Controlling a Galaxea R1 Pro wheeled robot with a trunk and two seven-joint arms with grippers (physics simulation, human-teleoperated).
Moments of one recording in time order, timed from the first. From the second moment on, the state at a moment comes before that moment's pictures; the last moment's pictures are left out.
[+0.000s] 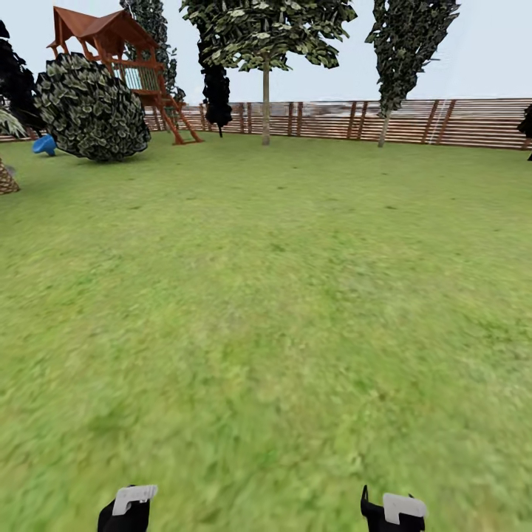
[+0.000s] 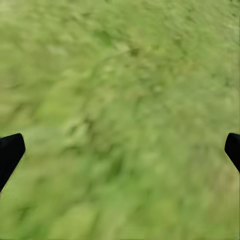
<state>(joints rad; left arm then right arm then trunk) -0.39 0.15 -0.30 -0.16 0.38 -0.43 0.00 -0.41 0.03 -0.37 -0.03 0.51 -0.69 -0.47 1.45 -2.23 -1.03</state>
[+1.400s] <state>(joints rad) -0.39 0.14 -0.30 -0.15 0.39 -0.43 0.00 -0.41 0.03 -0.37 -0.03 0.51 -0.69 -0.47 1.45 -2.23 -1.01</state>
